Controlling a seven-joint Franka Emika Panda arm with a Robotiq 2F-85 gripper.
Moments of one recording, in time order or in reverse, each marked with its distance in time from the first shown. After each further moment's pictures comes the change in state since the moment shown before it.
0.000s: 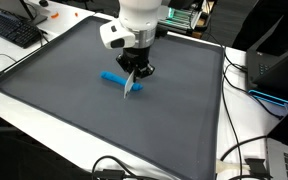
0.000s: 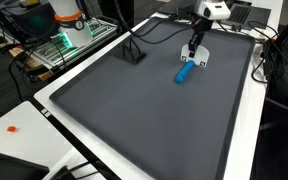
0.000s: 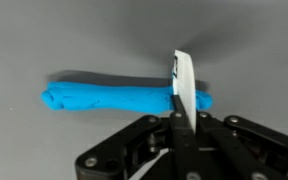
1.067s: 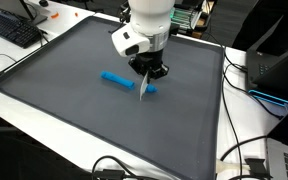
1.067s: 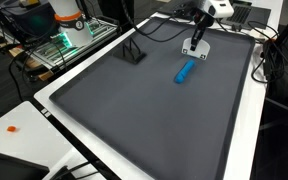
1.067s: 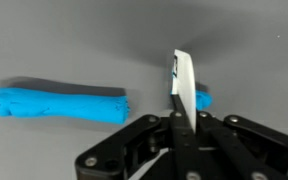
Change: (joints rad) arm 0.006 0.029 0.051 0.074 0.100 -0.104 -0.086
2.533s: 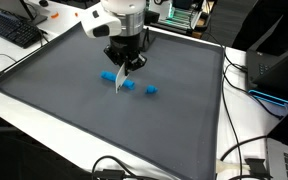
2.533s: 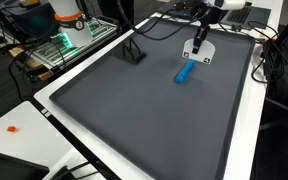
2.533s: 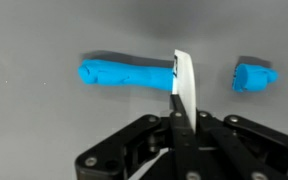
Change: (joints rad) arm -0.018 -0.043 -0.074 0.026 -0.069 -0.047 -0.041
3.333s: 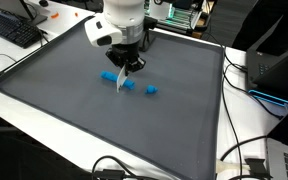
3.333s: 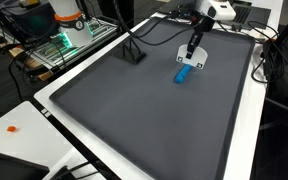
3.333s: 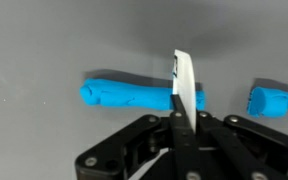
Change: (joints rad) arm 0.000 0.017 -0.007 -0.032 -0.014 0.002 0.000
